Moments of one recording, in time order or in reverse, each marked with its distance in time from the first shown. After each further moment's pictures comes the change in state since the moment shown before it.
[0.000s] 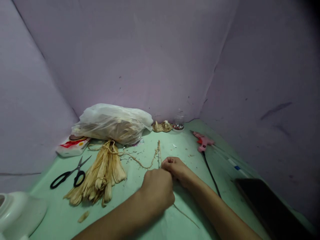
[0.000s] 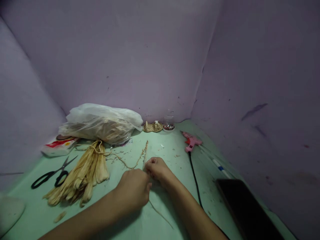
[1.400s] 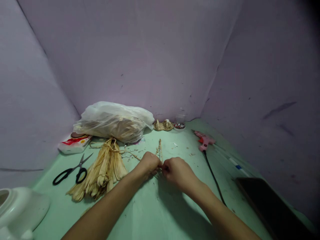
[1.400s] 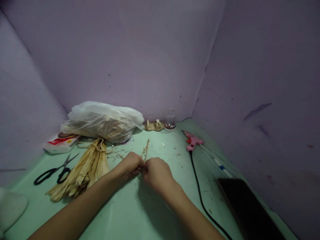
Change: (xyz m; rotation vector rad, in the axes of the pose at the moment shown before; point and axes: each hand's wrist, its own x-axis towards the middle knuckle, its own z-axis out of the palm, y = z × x) left_hand 0.047 -0.036 0.004 -0.819 -0.077 -0.364; right_hand -0.035 -0.024 0.009 -1.163 0.172 -0.316
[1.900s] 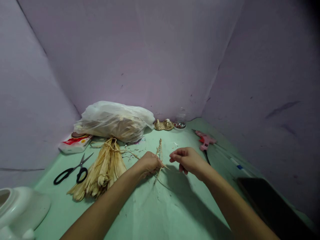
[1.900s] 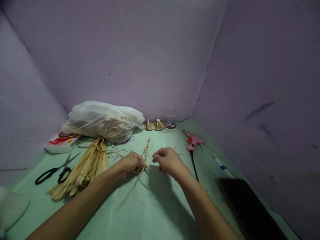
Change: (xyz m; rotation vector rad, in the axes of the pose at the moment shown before) left_hand -0.001 0.000 -0.010 0.008 -0.116 0.022; right_hand 0.010 0.019 -0.022 0.844 -0.140 0.348
